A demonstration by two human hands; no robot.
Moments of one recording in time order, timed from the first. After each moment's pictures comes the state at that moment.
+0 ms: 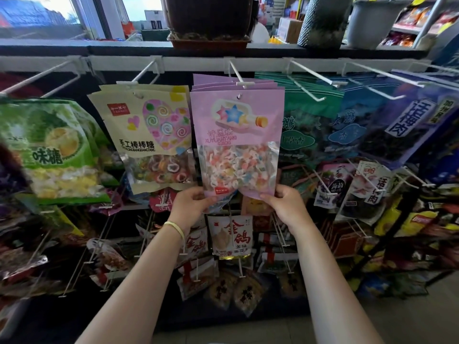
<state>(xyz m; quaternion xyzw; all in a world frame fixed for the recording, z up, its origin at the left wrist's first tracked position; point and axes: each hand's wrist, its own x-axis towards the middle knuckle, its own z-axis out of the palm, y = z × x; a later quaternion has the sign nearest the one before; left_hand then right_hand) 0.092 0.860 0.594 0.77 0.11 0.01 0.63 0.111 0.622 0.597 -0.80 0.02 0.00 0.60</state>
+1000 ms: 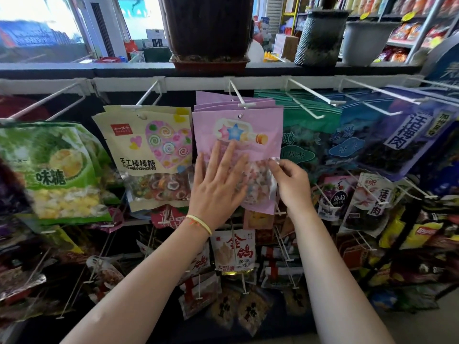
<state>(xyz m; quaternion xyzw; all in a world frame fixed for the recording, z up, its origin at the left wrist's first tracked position) 0.120 0.826 0.641 0.91 -0.18 0.39 0.01 0.134 0.640 0.664 -0.73 -0.01 -0.15 0.66</state>
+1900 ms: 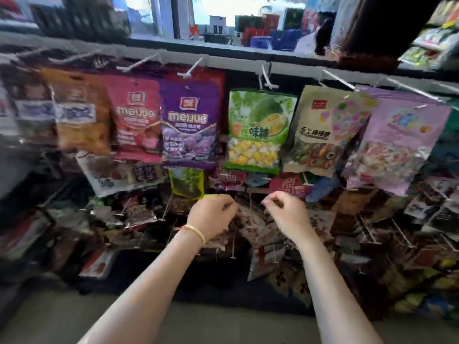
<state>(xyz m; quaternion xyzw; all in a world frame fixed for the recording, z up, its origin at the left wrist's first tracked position) -0.099 1.184 0.622 0.94 0.01 0.05 0.33 -0.068 0.984 0.642 -0.90 -0.07 0.03 0.42</state>
